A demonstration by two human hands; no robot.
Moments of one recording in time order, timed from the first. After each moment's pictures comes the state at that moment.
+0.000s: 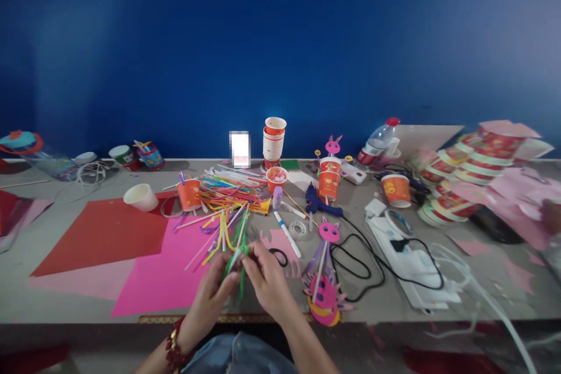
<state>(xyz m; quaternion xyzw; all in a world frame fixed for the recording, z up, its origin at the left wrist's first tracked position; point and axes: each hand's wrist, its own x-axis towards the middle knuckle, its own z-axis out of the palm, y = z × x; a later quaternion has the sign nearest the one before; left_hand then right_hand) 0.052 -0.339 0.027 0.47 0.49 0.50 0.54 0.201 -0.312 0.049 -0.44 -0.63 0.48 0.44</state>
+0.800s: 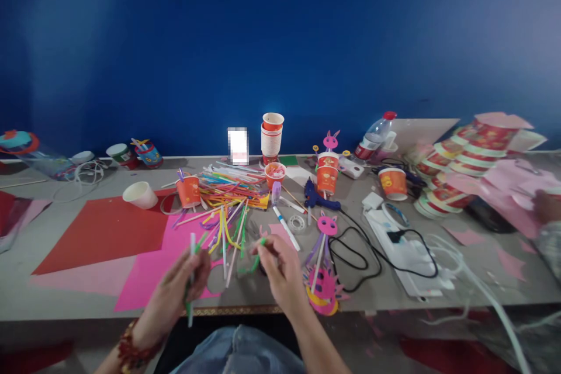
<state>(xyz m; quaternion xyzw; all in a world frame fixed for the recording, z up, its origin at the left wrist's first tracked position) -0.007 -0.337 0.054 0.38 0.47 0.50 0.62 0.225 -0.319 0.062 -0.47 -0.56 0.45 0.51</state>
